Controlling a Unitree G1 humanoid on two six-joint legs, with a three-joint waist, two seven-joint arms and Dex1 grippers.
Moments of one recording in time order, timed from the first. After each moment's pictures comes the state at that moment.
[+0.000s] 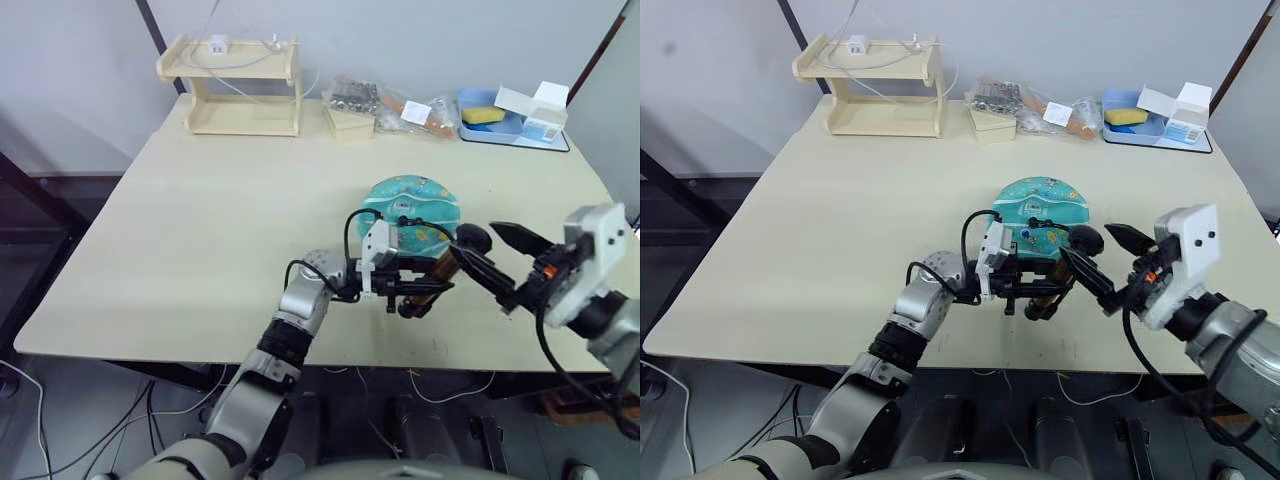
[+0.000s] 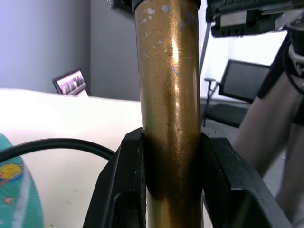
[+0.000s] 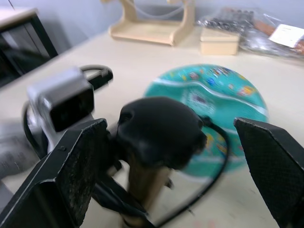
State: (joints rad) left arm -0.60 -0.01 -0.21 0.43 -0.27 0.01 -1.29; right arm 0.00 -0.69 -0.41 -0.87 1.28 0.86 0.01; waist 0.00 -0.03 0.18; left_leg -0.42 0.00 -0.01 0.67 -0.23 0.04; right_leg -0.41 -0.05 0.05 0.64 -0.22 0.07
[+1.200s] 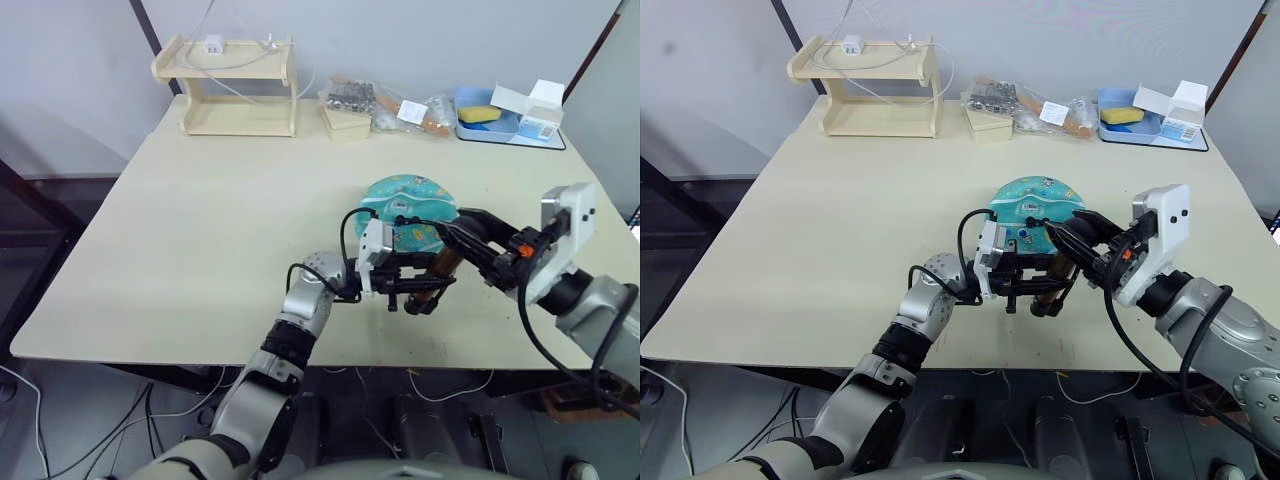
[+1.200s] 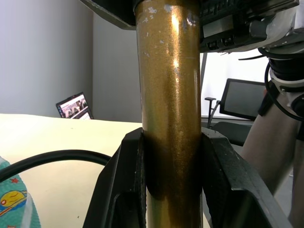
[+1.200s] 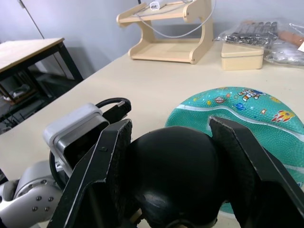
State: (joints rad) left arm -0.61 0.00 -0.22 0.45 -0.32 0.01 -1.32; right arm -0.12 -0.74 -0.25 -0.80 1.31 0.78 -0.02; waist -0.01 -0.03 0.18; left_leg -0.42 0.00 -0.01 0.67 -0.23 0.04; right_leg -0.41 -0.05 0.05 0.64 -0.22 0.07
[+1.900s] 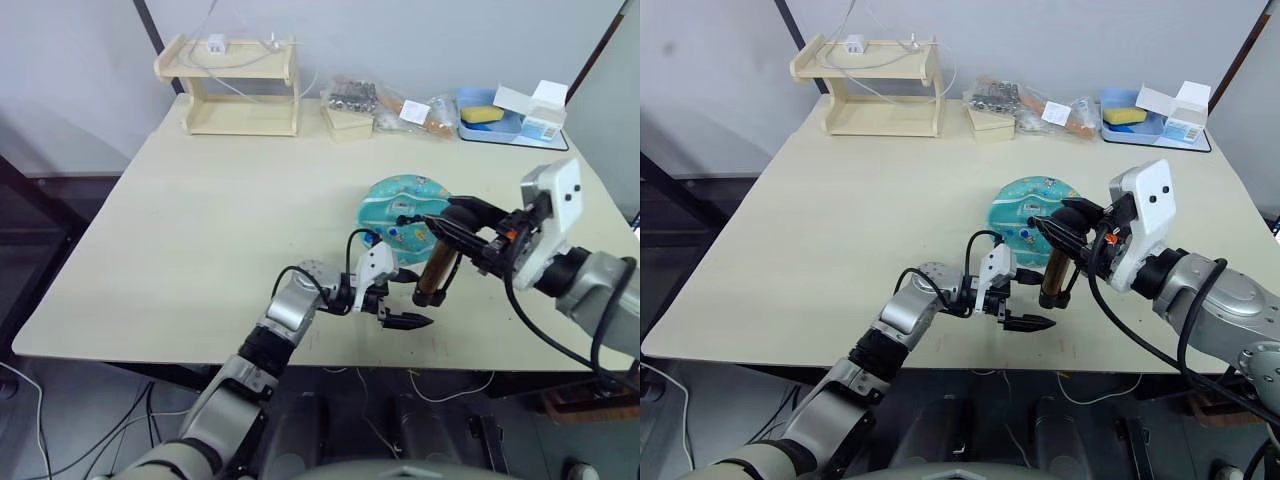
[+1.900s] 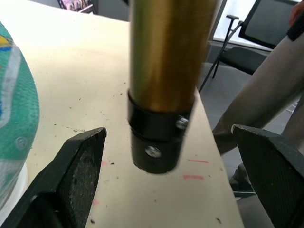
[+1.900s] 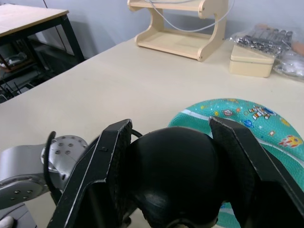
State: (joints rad) left arm -0.58 0.12 -0.39 0.35 -0.14 0.22 -1.14; right arm -0.27 -0.85 -0.18 -0.77 1.35 0.83 -0.06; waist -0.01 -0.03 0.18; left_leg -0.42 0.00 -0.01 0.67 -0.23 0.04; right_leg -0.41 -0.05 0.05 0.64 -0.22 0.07
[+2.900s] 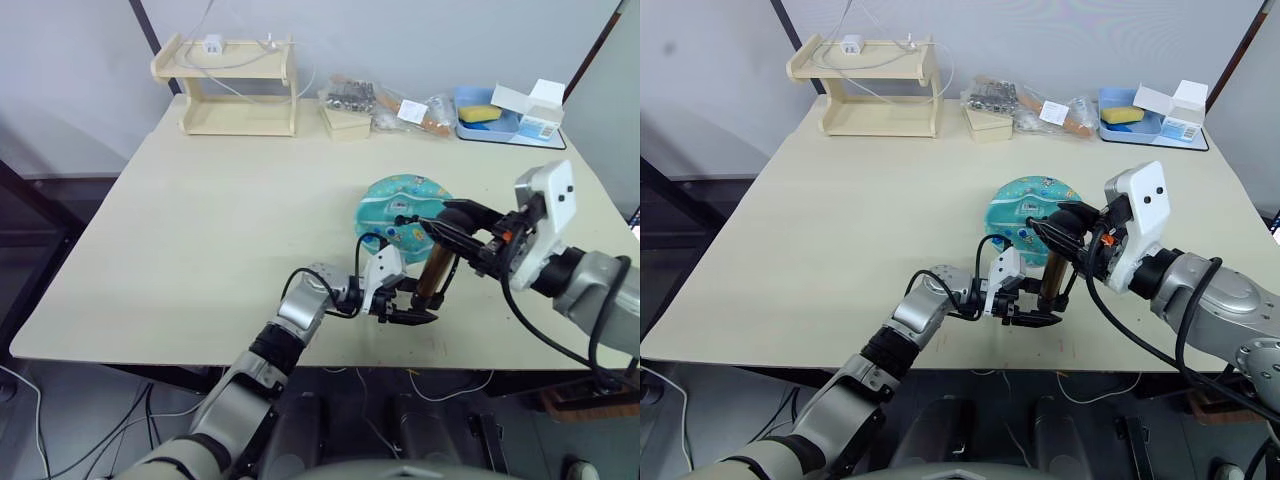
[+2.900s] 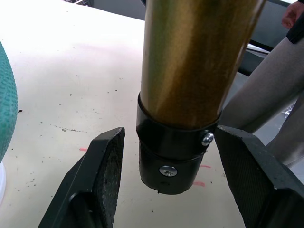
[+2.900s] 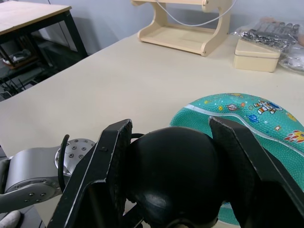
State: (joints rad) left arm -0.59 0.10 -0.39 0.42 -0.14 0.20 -1.14; right arm -0.27 -0.86 -0.17 -0.77 1.37 0.83 -0.05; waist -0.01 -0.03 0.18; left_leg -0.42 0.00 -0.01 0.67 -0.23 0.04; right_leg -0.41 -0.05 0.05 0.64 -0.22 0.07
